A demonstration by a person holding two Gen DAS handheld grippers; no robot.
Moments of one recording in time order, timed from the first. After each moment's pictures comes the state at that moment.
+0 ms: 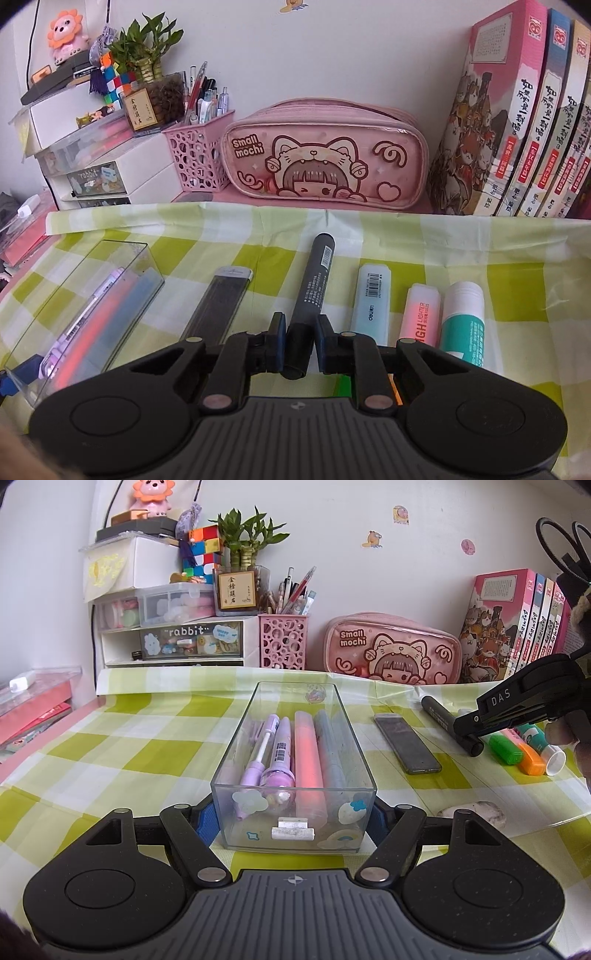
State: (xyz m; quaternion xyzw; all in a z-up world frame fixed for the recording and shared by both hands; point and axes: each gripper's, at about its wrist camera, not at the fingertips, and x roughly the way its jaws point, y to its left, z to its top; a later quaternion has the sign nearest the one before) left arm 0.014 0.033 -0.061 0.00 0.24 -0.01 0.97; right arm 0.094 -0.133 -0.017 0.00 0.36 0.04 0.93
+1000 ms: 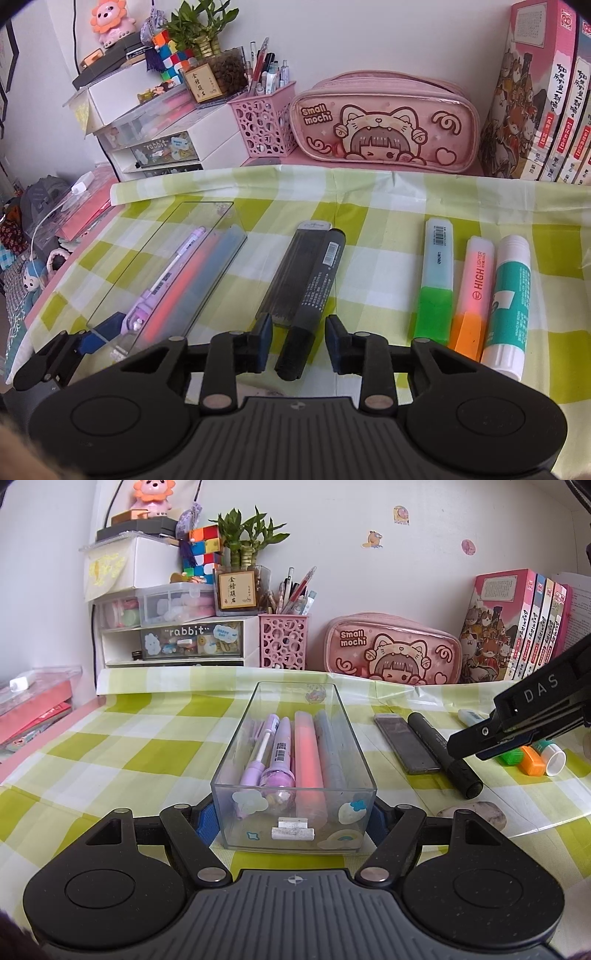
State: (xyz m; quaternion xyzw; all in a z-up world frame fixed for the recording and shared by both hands) left arm 0.014 0.032 -0.061 0.00 0.24 -0.01 0.97; right arm 0.068 -0.120 -0.003 0.05 0.41 0.12 0.90
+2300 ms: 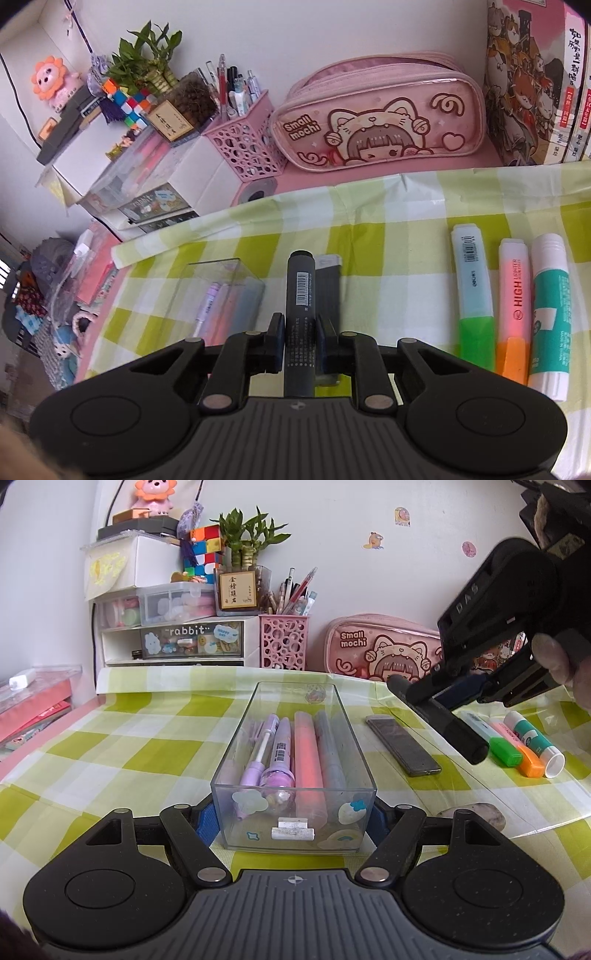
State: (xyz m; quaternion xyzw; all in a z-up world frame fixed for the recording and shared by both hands) left arm 0.014 0.032 -0.061 0.00 0.24 -0.01 0.97; right arm 0.115 -0.111 0.020 0.19 0.45 0.13 0.86
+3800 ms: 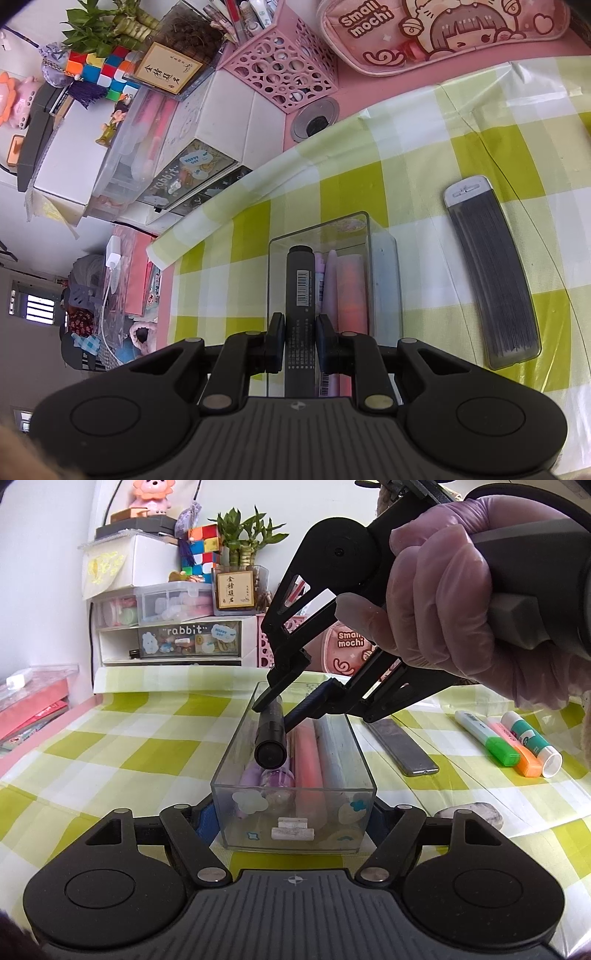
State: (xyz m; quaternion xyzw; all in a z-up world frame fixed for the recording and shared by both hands) left arm 0.014 0.030 -0.061 0.00 0.24 -0.01 0.97; right arm 0.173 -0.033 -0.016 0.30 0.55 0.13 0.77
